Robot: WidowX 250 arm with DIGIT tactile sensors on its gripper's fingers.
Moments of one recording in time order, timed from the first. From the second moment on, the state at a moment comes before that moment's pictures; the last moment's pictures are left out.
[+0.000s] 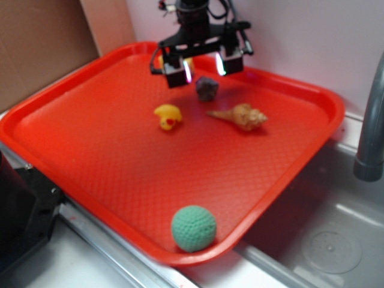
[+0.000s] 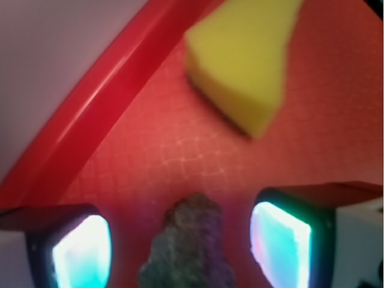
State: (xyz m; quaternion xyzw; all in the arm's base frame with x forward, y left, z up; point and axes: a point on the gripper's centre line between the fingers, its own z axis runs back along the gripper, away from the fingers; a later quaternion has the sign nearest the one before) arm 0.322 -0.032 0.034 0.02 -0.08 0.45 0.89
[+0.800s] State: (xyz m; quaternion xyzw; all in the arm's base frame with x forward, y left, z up) arm 0.314 -0.041 0.027 0.01 -0.05 0.39 0.92
